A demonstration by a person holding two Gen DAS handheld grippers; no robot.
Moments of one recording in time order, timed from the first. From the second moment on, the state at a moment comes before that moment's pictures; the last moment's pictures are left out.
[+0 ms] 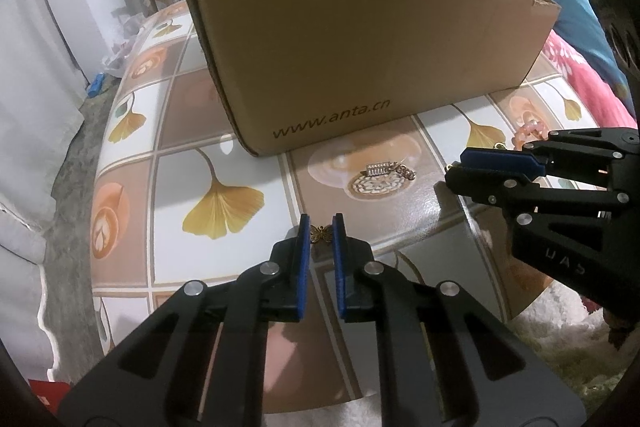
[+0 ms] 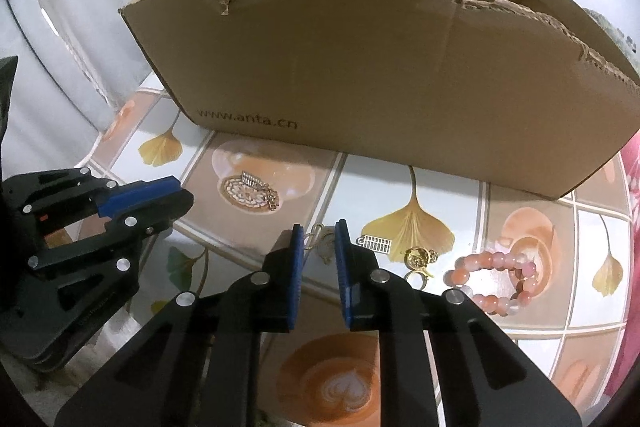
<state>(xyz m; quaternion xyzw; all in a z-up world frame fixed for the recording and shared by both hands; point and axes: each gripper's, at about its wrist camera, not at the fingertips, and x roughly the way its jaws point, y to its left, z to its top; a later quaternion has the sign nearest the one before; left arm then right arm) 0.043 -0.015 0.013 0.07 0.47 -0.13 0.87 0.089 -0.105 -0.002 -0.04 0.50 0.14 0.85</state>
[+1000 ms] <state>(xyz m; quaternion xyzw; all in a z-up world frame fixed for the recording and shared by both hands) 0.020 -0.013 0.100 0.08 0.35 -0.17 0.92 0.062 -0.159 0.088 -0.02 0.39 0.18 0.90</state>
